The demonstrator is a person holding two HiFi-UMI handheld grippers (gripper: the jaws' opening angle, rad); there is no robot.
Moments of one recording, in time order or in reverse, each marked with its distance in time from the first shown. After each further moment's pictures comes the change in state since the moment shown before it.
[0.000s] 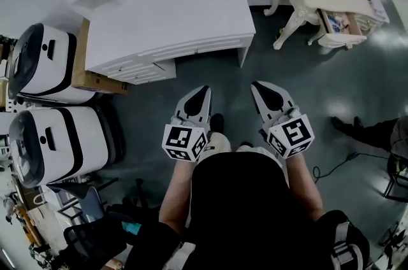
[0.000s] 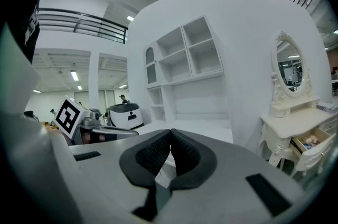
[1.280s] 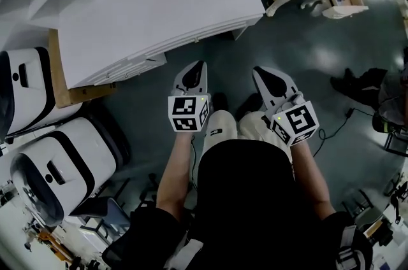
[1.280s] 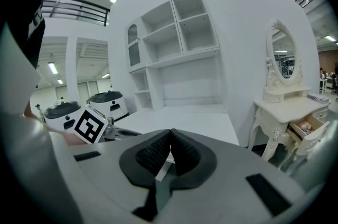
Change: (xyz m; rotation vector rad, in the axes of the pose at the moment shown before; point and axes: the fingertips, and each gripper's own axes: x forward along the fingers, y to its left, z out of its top) left arm 0.113 0.187 -0.077 0.008 0.234 -0.042; right arm 0.158 -0.009 -0.057 0.071 0.149 -0.162
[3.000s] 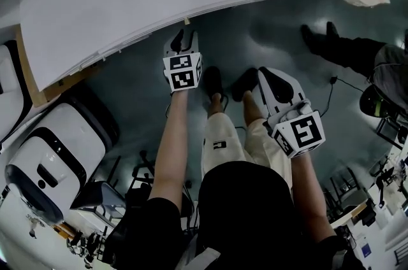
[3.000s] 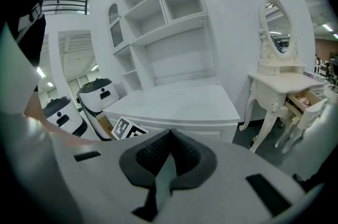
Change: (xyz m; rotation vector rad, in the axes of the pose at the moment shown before) left arm 0.168 0.119 -0.153 -0.064 0.248 0.159; right arm 0.073 -0.044 -0.096 0.101 0.200 -0.037
